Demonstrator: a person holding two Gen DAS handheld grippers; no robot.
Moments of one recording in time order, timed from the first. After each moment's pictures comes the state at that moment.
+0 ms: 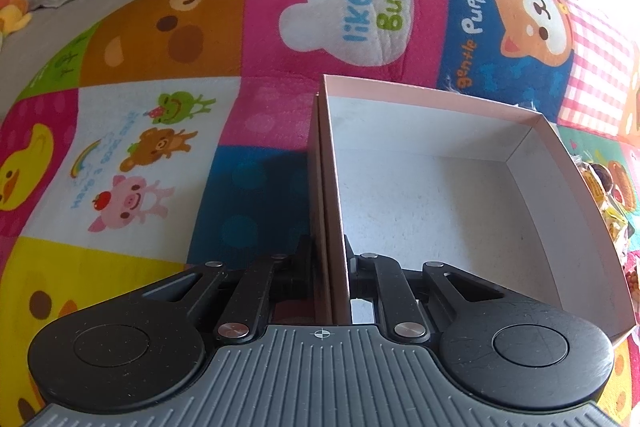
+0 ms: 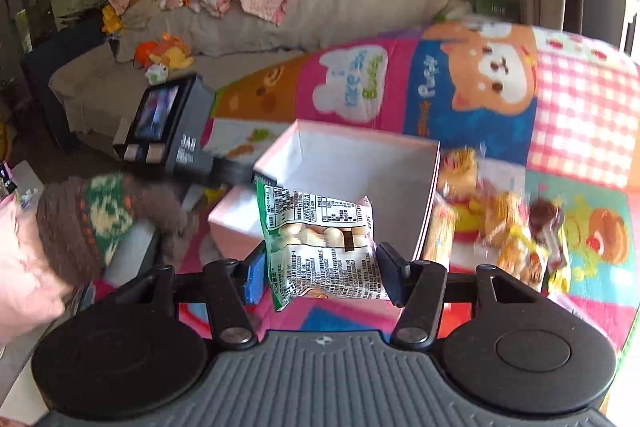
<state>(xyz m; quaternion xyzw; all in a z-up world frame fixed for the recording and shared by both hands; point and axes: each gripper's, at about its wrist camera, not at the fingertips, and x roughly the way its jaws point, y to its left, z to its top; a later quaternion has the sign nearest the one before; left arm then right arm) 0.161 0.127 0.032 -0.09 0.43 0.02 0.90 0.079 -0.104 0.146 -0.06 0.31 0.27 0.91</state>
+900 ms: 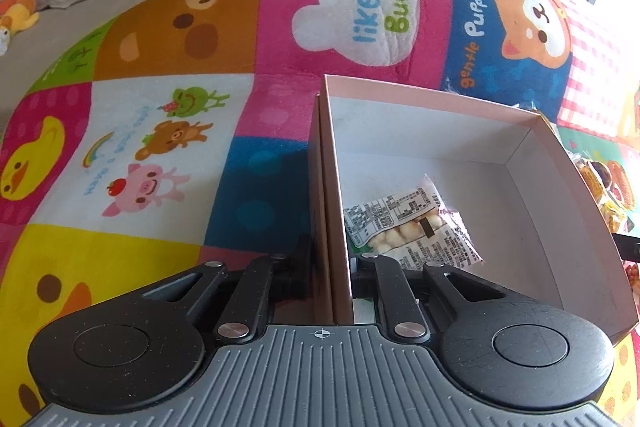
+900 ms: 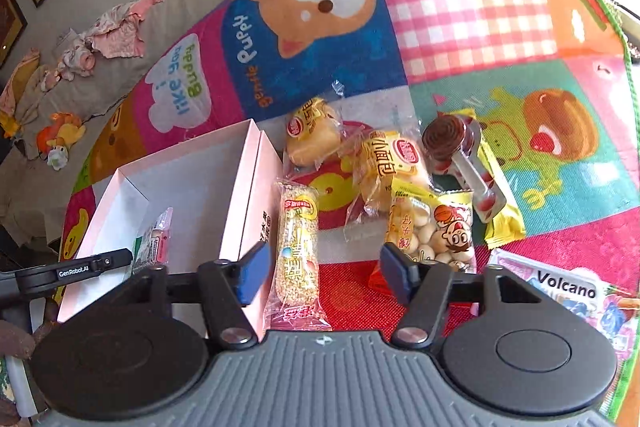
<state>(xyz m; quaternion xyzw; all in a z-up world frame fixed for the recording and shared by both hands) 0.142 0.133 0.031 -0.09 0.42 0.03 0.90 0.180 -0.200 0.035 0.11 0.42 0.14 0.89</state>
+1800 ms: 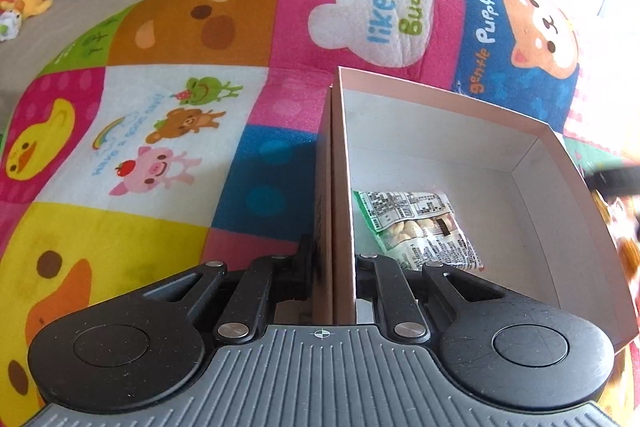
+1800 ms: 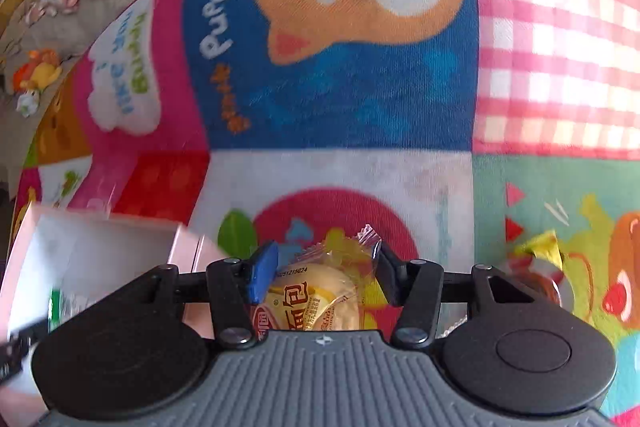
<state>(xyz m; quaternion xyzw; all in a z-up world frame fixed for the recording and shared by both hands) 0.133 0.138 0.025 -0.12 0.41 0.04 0.91 0.296 -0.165 0.023 0.00 0.48 0.17 0.86</state>
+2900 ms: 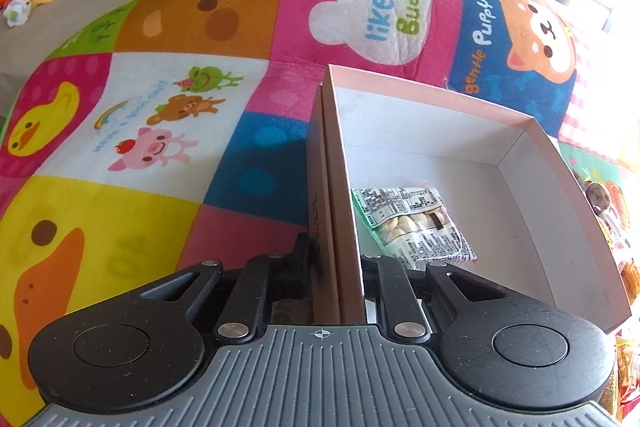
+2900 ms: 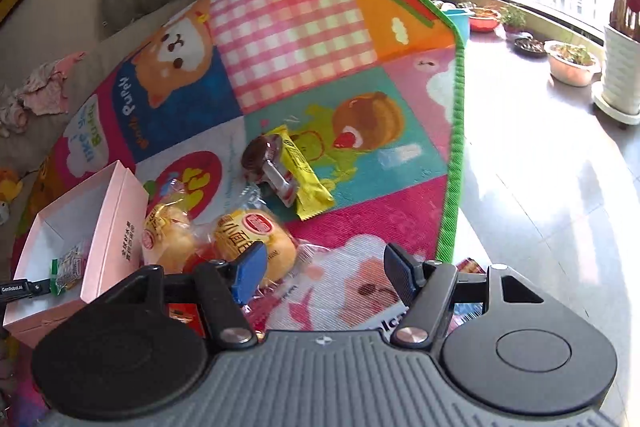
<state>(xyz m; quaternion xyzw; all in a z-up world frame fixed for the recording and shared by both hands) 0.120 0.126 0.024 -0.13 0.40 0.05 0.90 0.094 -0.346 0.050 0.15 0.39 0.00 0.91</state>
